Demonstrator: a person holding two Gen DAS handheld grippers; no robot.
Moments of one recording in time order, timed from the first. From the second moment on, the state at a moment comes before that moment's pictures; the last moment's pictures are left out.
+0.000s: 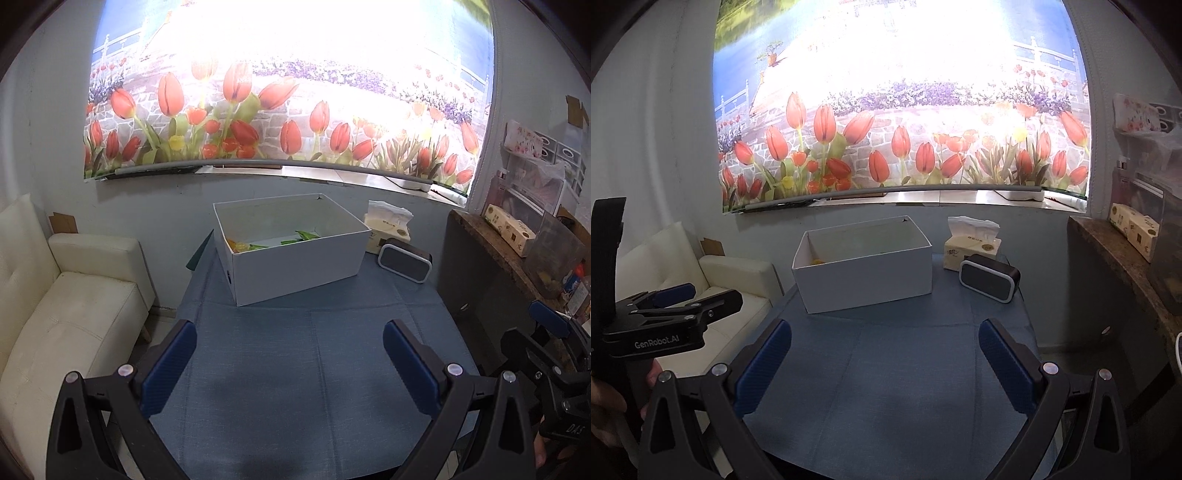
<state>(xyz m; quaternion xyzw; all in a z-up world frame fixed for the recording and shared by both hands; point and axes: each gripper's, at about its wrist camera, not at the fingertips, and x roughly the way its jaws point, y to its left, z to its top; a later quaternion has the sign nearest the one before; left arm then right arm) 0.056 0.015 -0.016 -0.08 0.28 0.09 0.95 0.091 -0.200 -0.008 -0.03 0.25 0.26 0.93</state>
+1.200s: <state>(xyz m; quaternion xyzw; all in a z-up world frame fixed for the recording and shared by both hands) 0.053 0.011 -0.012 -0.07 0.29 0.10 0.95 0.086 -0.200 -0.010 -0.03 0.25 0.26 0.93</state>
